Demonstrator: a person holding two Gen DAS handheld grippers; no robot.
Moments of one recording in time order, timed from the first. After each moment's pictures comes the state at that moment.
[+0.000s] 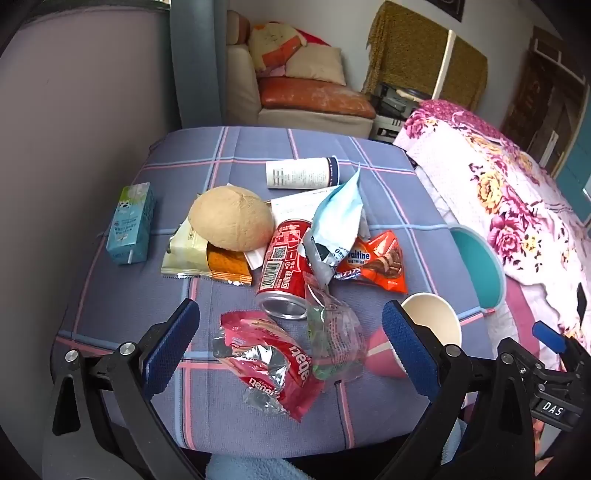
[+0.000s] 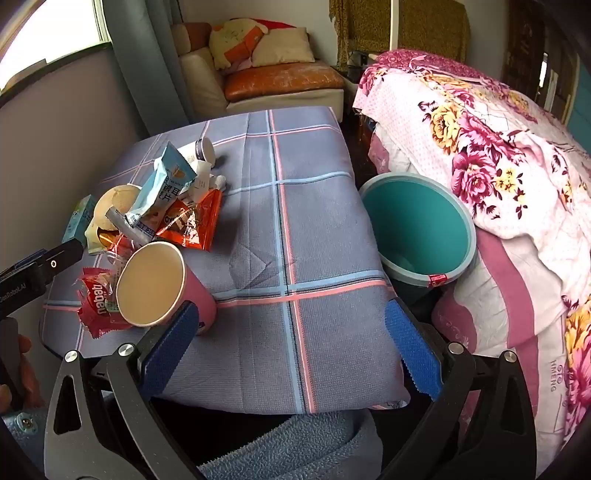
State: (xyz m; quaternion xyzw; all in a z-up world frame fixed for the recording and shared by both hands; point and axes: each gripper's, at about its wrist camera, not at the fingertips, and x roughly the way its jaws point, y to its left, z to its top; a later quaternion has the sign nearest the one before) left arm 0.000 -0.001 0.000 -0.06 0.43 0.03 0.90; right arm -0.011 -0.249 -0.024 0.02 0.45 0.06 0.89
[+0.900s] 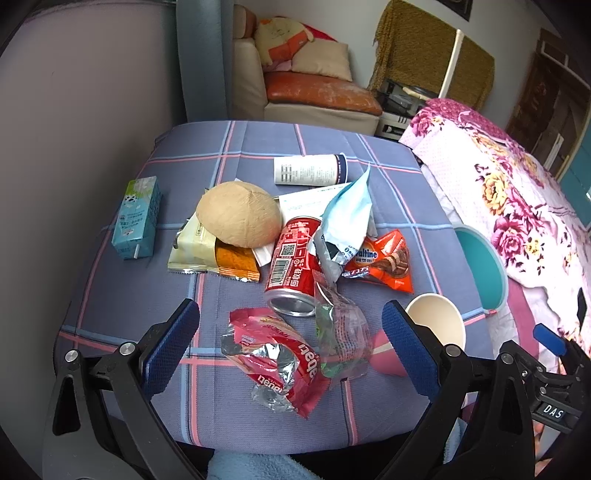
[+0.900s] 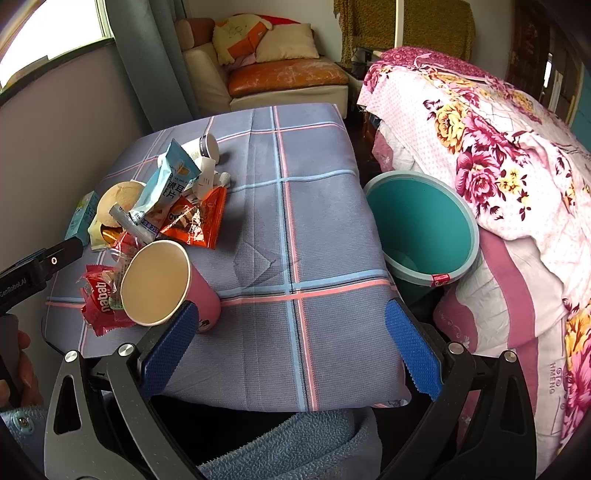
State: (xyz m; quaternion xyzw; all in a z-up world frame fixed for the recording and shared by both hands) left arm -0.001 0.005 0.000 -0.07 0.44 0.04 0.89; right arm -0.009 -0.247 -0.025 0.02 0.46 0.07 0.89
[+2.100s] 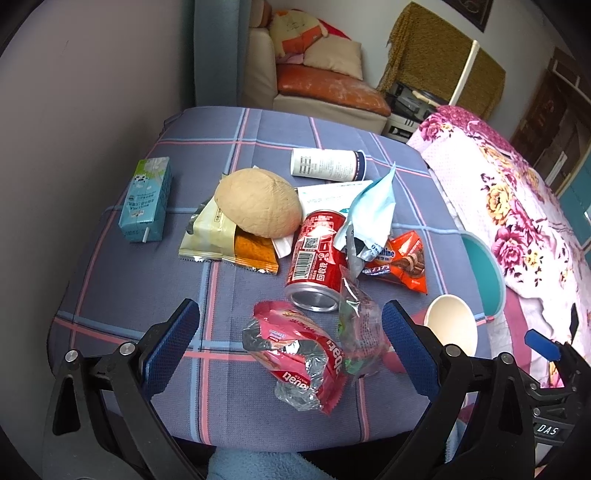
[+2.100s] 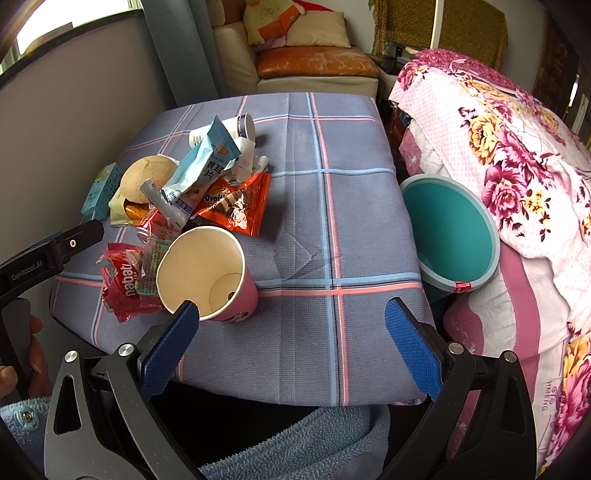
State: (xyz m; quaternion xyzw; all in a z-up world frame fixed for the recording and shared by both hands) left arm -0.002 0.033 -0.010 -0.11 0.45 0.04 0.88; right arm -0.005 -0.209 -0.021 -0.02 0.49 0.10 0.87
